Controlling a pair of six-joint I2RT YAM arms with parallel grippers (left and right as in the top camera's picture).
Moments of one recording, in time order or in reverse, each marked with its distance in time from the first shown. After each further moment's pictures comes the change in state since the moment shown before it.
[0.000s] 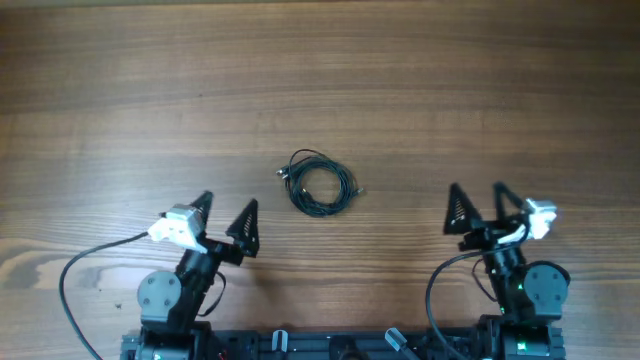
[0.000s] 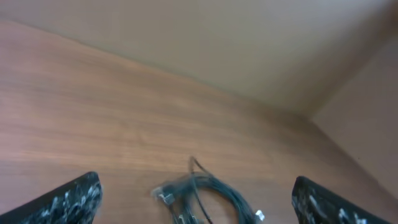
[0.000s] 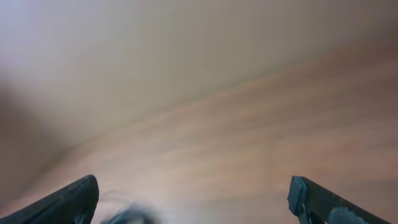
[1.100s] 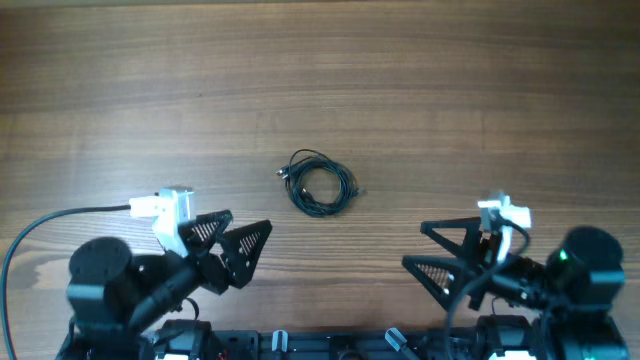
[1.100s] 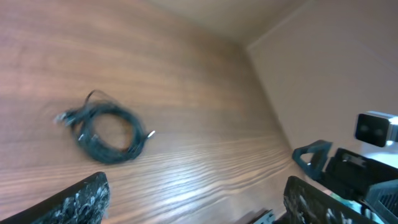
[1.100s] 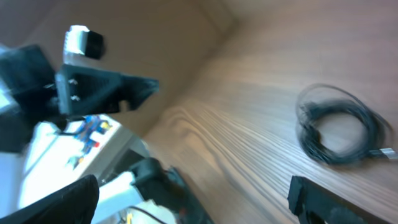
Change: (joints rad) left arm 0.000 0.479 0.831 -0.735 0.309 -0.010; right arm 0.074 0.403 0.702 -0.772 -0.681 -0.182
